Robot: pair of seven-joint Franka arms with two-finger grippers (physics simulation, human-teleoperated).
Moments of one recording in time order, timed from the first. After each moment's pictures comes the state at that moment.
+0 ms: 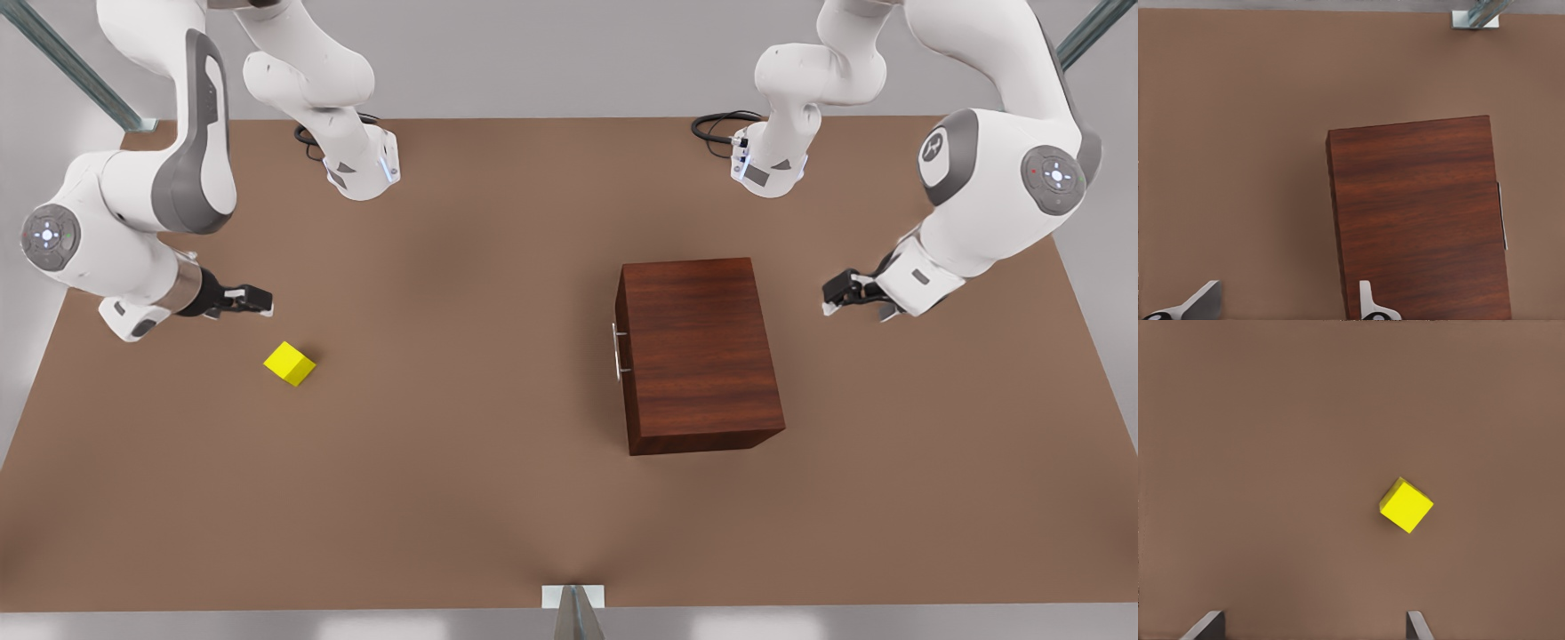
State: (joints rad) left arm -0.11 0.06 0.01 -1.61 -0.13 1.69 -0.04; right arm 0.00 0.07 -0.01 -1.73 0.07 1.64 -0.06
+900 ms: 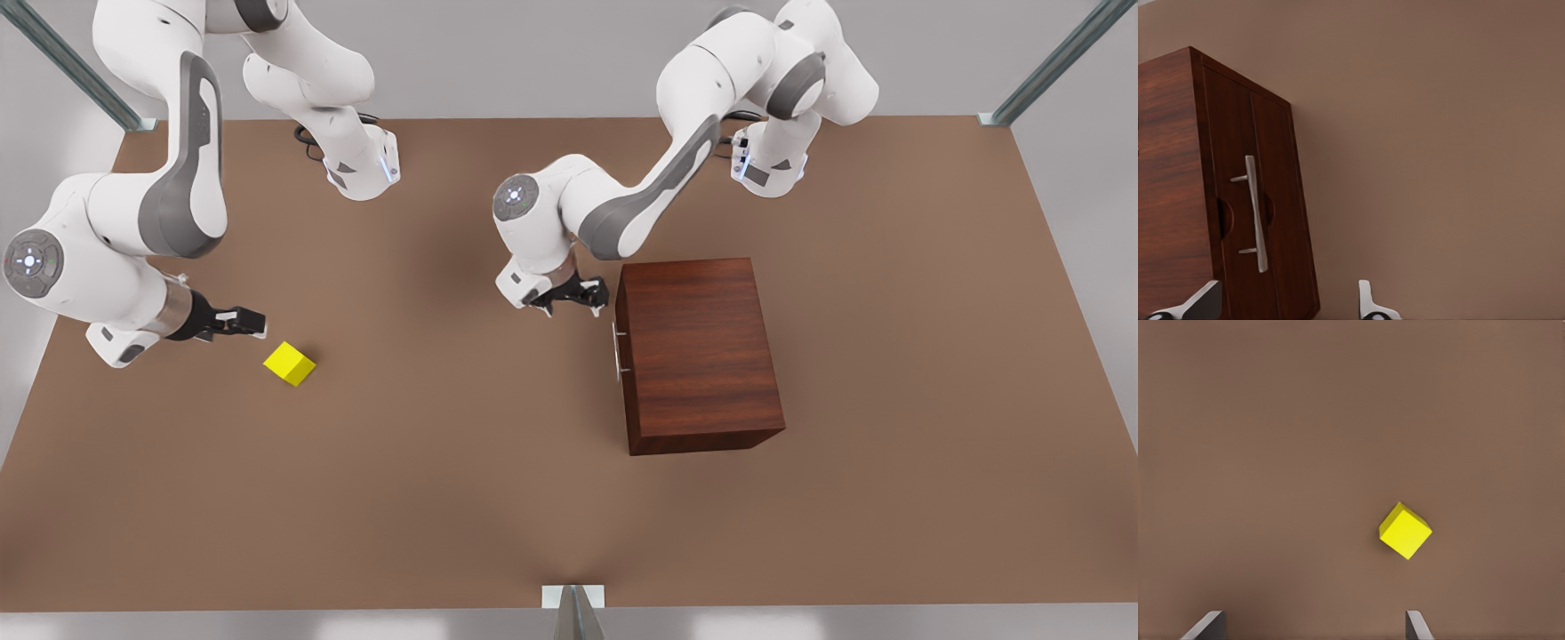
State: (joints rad) left arm -0.89 0.70 0.01 -1.10 0.24 1.65 -0.82; right arm -0.01 0.18 -0.03 -1.58 0.08 1.61 -0.07
